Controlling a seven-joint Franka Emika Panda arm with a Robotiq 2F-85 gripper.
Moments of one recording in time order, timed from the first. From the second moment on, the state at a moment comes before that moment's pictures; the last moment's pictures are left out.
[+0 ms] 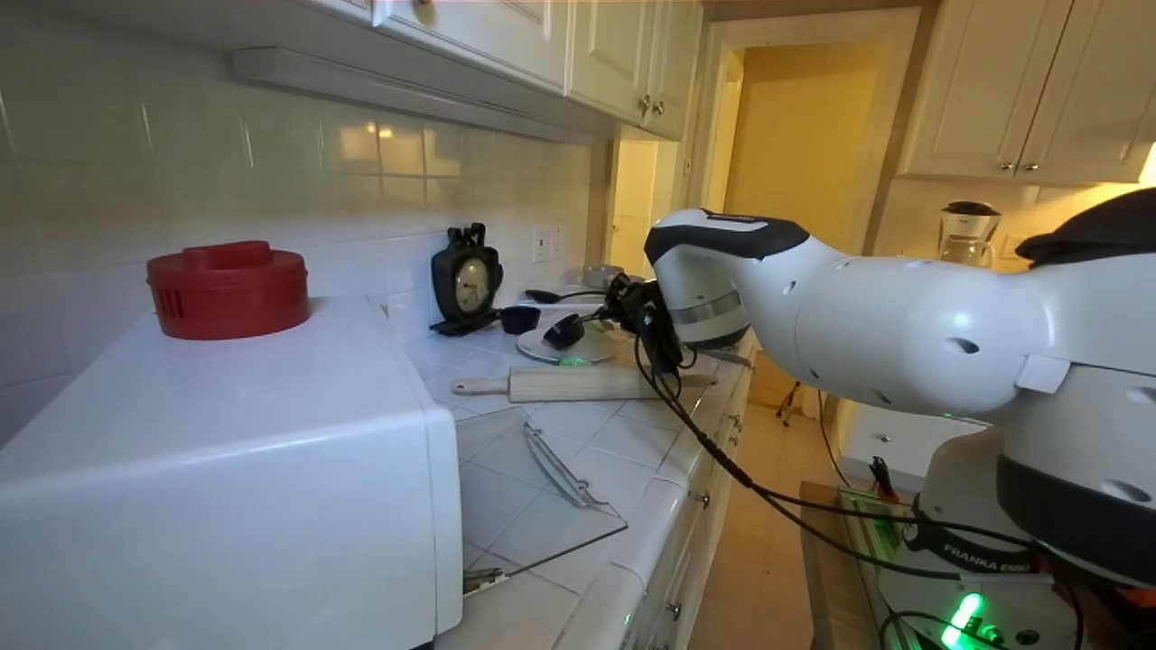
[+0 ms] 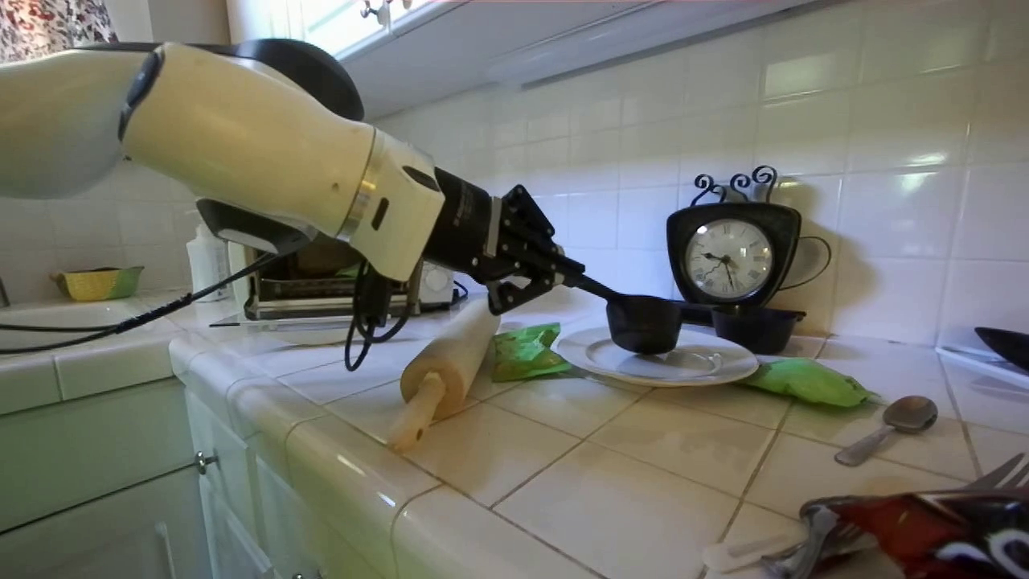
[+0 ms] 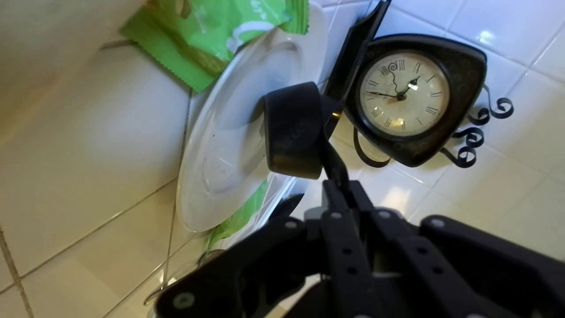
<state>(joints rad) -1.61 -1.29 1.49 -2.60 2.52 2.56 -0.22</state>
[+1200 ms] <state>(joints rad) -1.65 -1.29 1.48 -2.63 2.52 2.50 -0.23</state>
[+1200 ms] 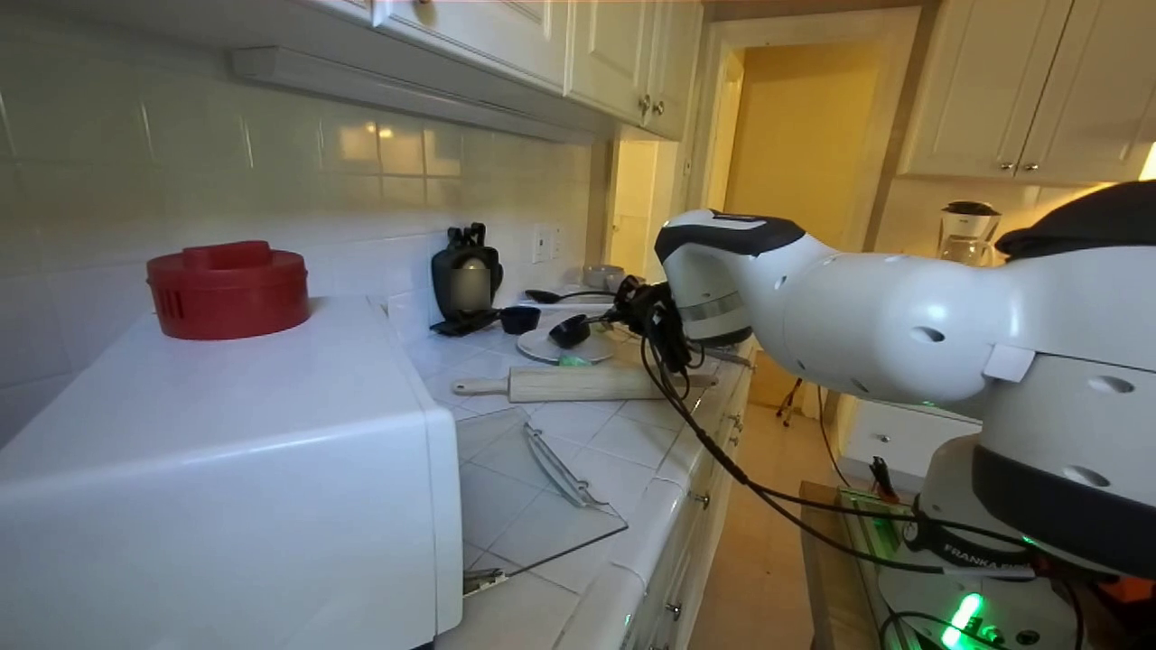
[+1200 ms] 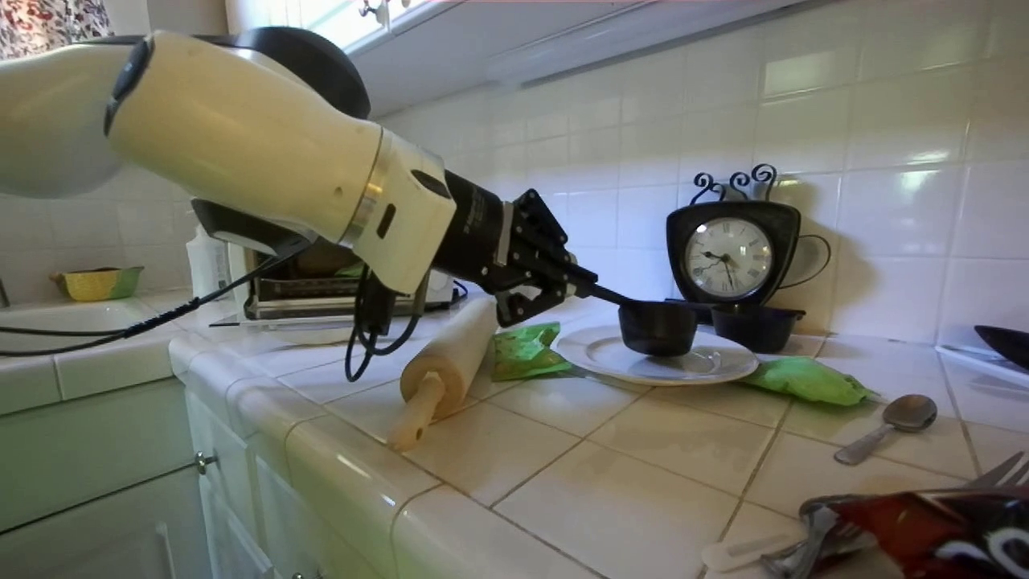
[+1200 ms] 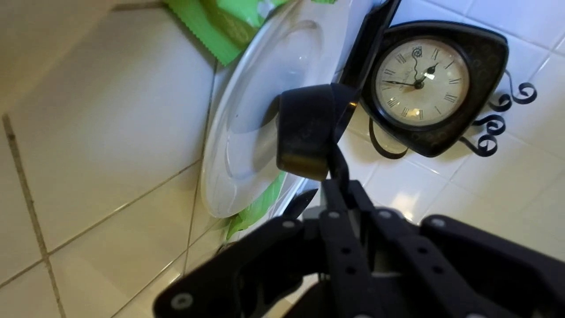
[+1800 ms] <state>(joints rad) -1.53 -1.28 1.39 -2.65 2.43 2.49 -0.23</state>
